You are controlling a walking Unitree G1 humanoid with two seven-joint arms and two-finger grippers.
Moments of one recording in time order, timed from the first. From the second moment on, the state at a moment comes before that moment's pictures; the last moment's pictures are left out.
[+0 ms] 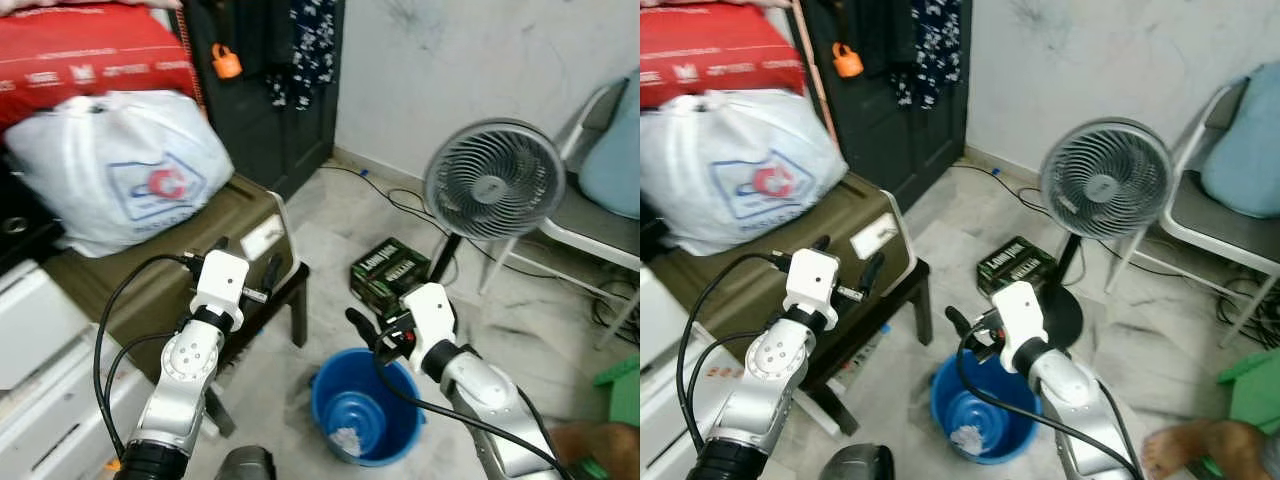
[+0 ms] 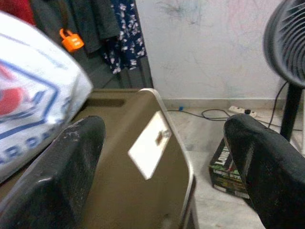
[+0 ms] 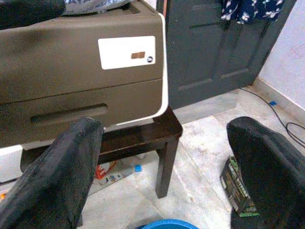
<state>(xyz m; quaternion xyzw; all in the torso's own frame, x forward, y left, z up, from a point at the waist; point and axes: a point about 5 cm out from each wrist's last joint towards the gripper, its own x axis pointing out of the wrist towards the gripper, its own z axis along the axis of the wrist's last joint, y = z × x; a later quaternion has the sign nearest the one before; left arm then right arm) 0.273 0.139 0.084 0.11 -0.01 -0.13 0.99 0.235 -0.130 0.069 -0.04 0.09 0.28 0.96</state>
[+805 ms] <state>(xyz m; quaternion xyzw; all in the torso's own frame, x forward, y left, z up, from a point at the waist) 0.273 0.138 0.085 0.11 -0.01 -0.13 0.99 0.234 -0.131 0.064 -0.03 0.10 0.27 0.96</state>
